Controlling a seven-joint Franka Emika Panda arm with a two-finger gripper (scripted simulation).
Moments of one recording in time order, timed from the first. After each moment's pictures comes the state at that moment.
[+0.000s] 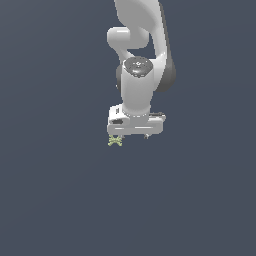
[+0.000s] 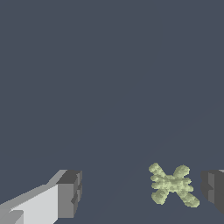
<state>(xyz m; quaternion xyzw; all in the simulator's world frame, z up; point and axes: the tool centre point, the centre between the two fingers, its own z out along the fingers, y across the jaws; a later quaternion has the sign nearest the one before) 0.006 0.026 0.175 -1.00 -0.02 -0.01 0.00</state>
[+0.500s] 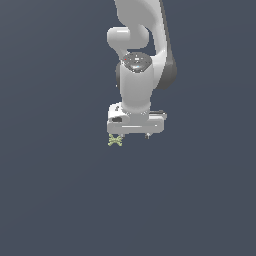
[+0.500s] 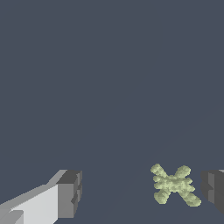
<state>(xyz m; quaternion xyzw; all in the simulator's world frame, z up) 0.009 0.028 0.185 -1.00 -0.01 -0.02 0.01</state>
